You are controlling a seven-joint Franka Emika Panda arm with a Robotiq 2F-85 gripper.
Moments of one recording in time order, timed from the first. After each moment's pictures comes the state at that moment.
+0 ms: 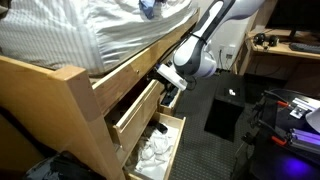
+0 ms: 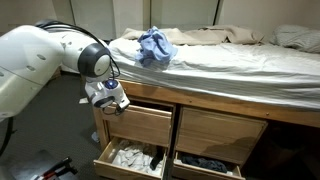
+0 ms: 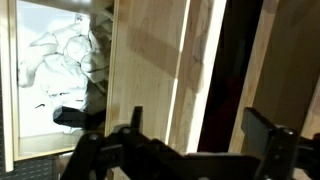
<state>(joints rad) -0.12 0.88 0.50 -2.01 0.45 3.46 0.68</state>
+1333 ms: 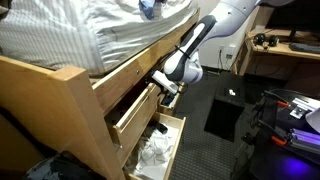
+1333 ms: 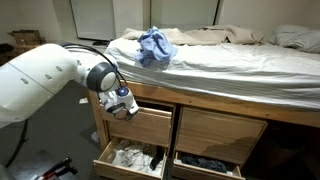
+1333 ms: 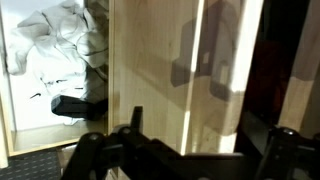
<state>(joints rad) -0.06 1.08 0.38 -1.74 0.44 3.39 0.69</state>
